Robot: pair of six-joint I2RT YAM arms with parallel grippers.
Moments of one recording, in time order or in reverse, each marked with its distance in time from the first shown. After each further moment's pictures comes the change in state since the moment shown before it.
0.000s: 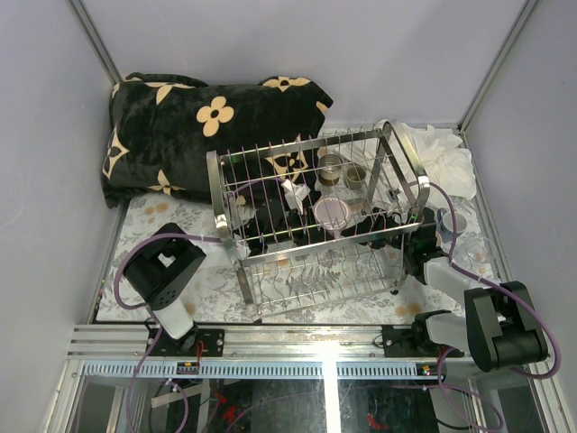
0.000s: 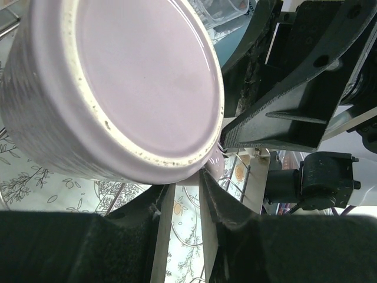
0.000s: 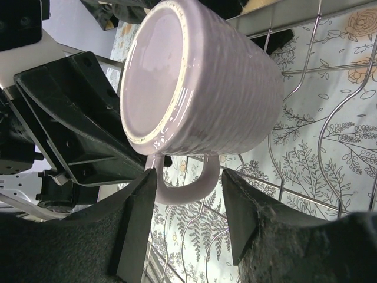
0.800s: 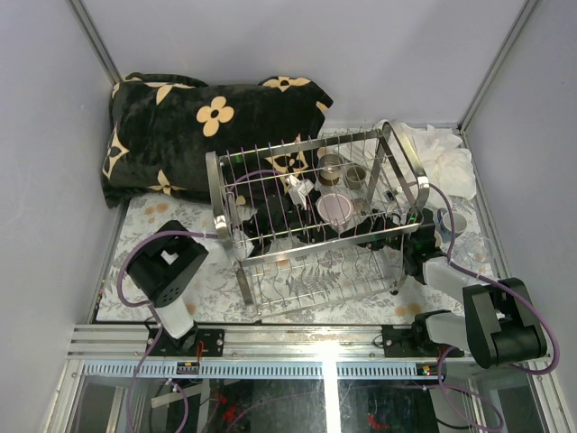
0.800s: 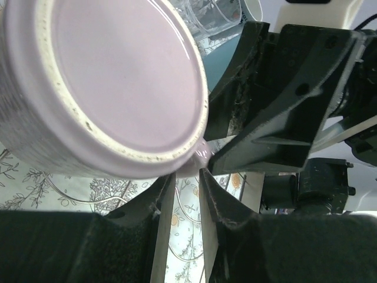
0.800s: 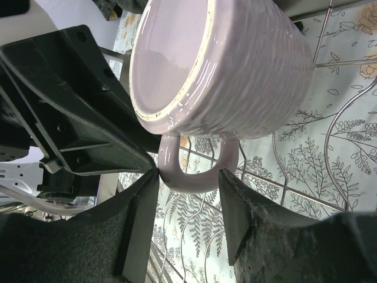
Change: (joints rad) left arm 0.002 0.044 0.069 -0.010 0.014 0.002; right arm 0.002 0.021 -0.008 0.029 -0.036 -0.011
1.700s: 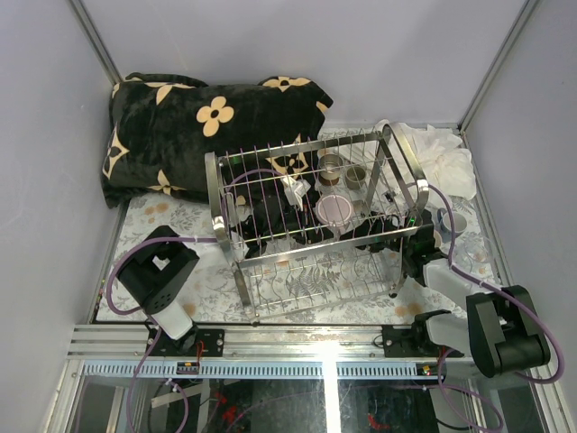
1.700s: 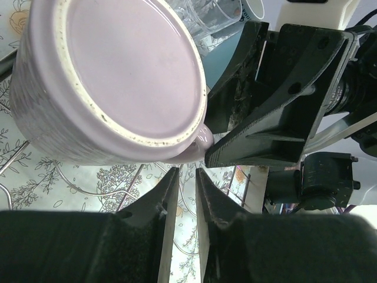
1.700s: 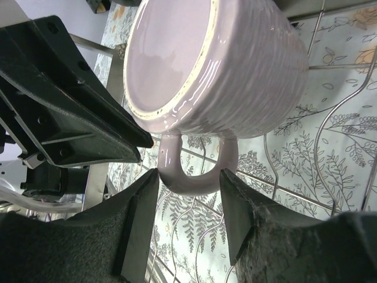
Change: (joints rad) left arm 0.005 -0.080 -0.037 -0.049 -0.012 0.043; right arm 0.023 -0.053 0.004 -0.090 0.051 -0.053
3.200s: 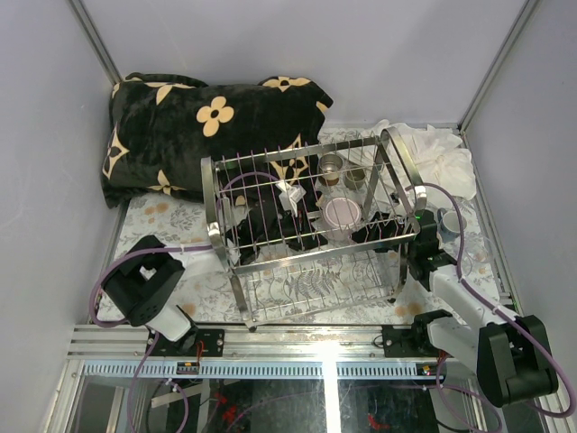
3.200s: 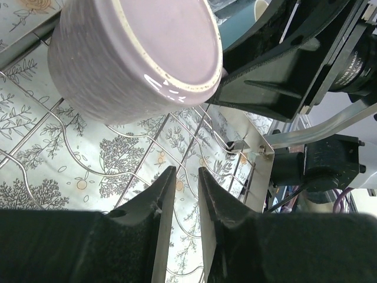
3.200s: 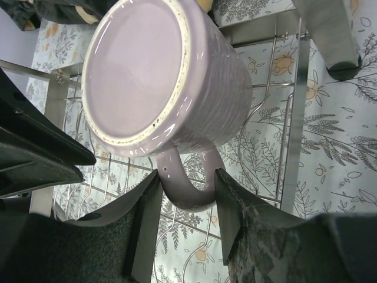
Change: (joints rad) left arm -0.001 -0.100 -0.060 -0.080 -0.007 0.031; right arm 0.020 -0.162 0.034 -0.270 0.237 -0.136
